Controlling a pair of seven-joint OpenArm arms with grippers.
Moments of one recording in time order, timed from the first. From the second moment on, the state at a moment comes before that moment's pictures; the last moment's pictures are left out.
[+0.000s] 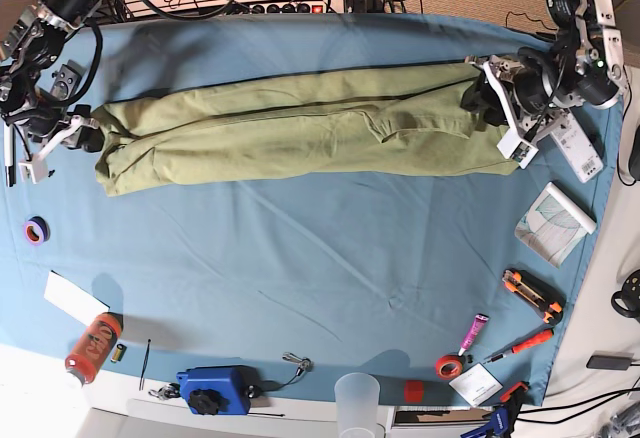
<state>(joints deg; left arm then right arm) 17.3 -17.7 -15.3 115.7 -41.7 -28.5 74.2 0.2 25.2 45.6 83.6 41.7 39.8 -78.2</state>
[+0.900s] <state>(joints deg) 21.8 -17.7 -28.1 124.8 -38.4 -27.1 68.4 5.4 26.7 43.9 61.0 48.2 40.0 -69.2</state>
